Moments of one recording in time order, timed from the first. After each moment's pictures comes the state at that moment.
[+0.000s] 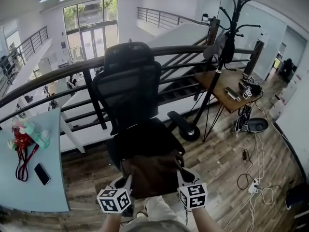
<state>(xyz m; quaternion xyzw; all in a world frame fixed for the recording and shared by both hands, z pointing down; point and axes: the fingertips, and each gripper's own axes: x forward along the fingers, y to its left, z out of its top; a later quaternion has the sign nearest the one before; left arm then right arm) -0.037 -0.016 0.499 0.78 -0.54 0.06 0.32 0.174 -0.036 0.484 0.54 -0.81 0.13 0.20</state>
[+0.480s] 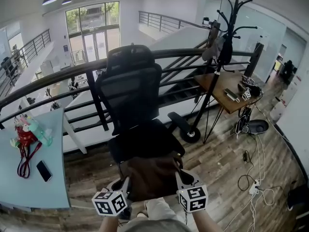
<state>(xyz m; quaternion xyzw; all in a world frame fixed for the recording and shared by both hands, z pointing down) -0.047 0.020 0.481 0.78 -0.54 0.05 0.32 0.162 -0.003 0.462 0.52 -0.82 0.11 0.18</state>
